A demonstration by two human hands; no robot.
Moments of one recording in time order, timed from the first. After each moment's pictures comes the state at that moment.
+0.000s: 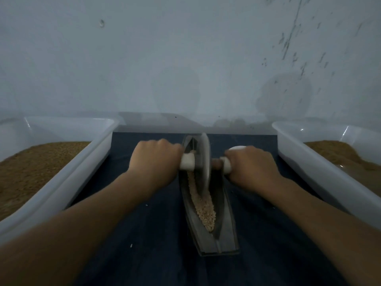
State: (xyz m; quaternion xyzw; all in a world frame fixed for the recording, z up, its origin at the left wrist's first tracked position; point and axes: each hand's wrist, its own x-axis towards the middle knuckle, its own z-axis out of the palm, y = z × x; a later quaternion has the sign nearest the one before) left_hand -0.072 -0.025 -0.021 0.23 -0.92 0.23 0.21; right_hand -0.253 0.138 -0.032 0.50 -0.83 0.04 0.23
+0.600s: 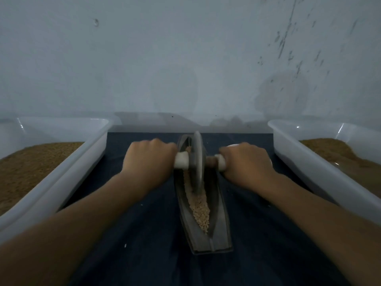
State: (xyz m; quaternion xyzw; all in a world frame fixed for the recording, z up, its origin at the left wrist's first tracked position) left_hand -0.074 -0.031 -0.029 0.23 -0.91 0.23 0.24; right_hand -0.257 0.134 -0.032 0.51 -0.83 0.04 0.24
